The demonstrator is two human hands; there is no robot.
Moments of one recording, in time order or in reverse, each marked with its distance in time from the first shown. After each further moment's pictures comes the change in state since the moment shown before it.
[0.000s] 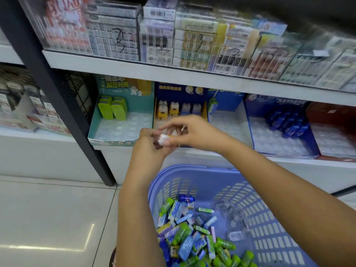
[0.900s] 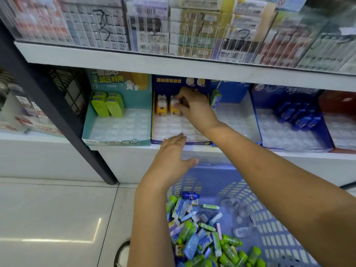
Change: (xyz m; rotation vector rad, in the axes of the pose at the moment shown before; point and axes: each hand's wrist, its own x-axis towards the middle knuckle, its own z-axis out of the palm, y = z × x) left_hand 0.007 -0.007 0.035 0.615 -0.408 0.147; right_hand 0.060 0.066 0.002 -0.324 0.460 0.019
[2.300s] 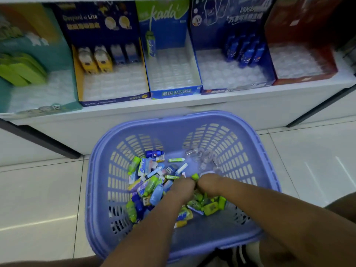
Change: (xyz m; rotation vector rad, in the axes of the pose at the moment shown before) left_hand -0.055 -0.006 0.274 0.498 -0.726 0.087; right_hand -0.332 0.115 0.032 -0.487 -1.378 0.100
